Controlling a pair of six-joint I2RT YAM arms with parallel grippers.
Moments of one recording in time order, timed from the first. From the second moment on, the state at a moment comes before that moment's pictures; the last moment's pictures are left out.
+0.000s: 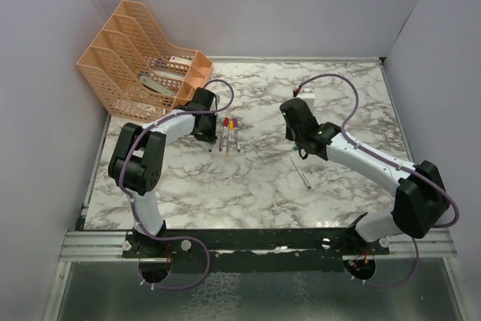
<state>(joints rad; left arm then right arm) -0.36 1.84 1.17 -0.43 0.08 -0.26 0.68 1.42 1.03 -0.35 0.57 0.47</state>
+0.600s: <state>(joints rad) -0.36 1.87 1.21 -0.44 0.08 -0.26 0.68 1.52 1.00 -0.54 0.43 0.47</state>
